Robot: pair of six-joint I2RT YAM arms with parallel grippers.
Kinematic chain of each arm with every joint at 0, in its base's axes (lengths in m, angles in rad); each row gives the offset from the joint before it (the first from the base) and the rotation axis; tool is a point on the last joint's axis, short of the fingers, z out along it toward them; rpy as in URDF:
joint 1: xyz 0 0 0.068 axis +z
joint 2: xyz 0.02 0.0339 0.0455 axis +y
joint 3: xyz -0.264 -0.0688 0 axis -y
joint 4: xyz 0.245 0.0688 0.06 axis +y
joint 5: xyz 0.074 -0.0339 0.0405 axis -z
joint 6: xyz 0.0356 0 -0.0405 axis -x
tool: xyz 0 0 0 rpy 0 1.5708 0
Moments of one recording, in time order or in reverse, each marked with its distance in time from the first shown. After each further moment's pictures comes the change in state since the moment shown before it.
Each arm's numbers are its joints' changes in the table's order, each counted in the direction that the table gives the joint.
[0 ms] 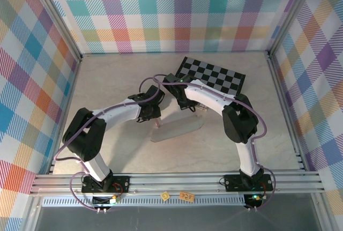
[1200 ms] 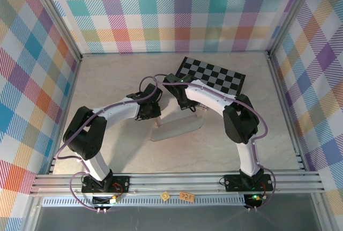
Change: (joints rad) left arm 0.039 0.035 0.002 -0.044 0.115 -0.025; right arm 0.003 -0.008 -0.011 -0.010 -0.001 0.000
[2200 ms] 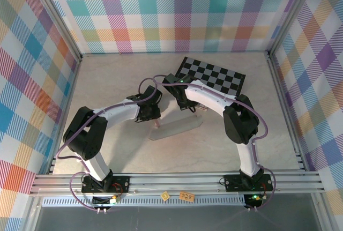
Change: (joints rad) left arm -0.006 -0.006 -0.036 -0.021 -0.004 0.025; right arm 0.003 -0.005 0.000 0.004 -0.004 -0.001
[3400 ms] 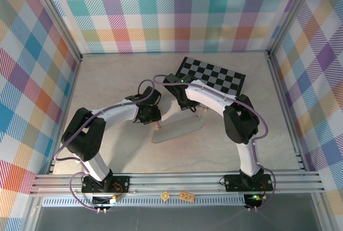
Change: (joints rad) left arm 0.007 -0.016 -0.008 0.037 0.127 0.063; right arm 0.000 0.000 0.000 0.010 0.001 0.000
